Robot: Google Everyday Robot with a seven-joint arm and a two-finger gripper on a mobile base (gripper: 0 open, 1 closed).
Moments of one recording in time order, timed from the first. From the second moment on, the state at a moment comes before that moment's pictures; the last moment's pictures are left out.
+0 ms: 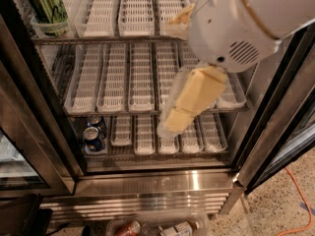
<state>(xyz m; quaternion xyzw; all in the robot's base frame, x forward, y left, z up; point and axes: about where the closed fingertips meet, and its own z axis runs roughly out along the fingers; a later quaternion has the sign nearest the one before) 0.404 -0.018 1.037 -0.68 0.64 0.08 0.34</state>
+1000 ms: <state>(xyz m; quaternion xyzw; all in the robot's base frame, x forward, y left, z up) 0.383 0.054 1.042 -0.69 0.61 0.11 0.39</state>
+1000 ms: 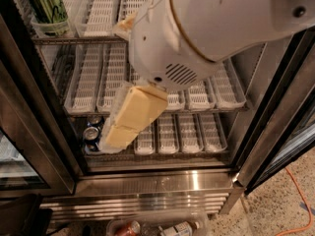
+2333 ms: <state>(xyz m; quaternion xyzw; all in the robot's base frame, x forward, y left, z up) 0.408 0.087 0.976 -0.63 0.59 0.16 0.48</state>
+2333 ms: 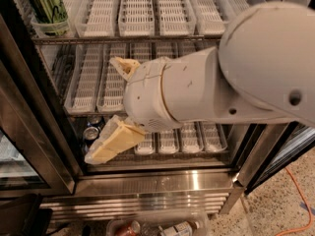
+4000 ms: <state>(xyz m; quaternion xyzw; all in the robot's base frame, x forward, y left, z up) 0.475 0.092 0.964 -0.45 0.61 0.19 0.62</state>
